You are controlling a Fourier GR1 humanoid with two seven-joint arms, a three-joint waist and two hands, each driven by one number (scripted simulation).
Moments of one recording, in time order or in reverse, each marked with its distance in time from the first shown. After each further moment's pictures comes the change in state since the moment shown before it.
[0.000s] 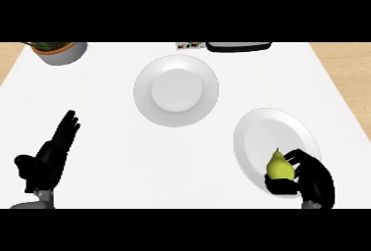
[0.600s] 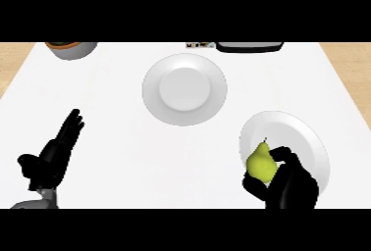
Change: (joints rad) left arm -0.010 -0.005 -0.014 0.002 0.001 -0.018 -0.007; right arm 0.032 0.105 0.345 -0.270 0.583 -0.172 0.468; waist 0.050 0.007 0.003
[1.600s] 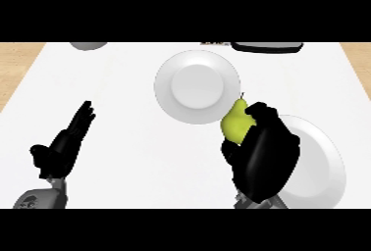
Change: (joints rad) left arm -0.069 -0.011 -0.031 0.023 -0.013 -0.027 0.000; right arm -0.440 -0.002 0.129 0.001 0.194 0.242 0.166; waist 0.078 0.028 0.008
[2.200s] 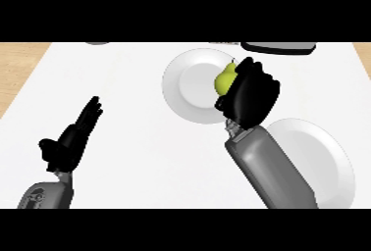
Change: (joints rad) left arm -0.045 -0.014 -0.018 0.024 -0.007 -0.013 0.000; right arm -0.354 0.001 -0.205 0.417 -0.220 -0.067 -0.030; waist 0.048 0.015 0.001
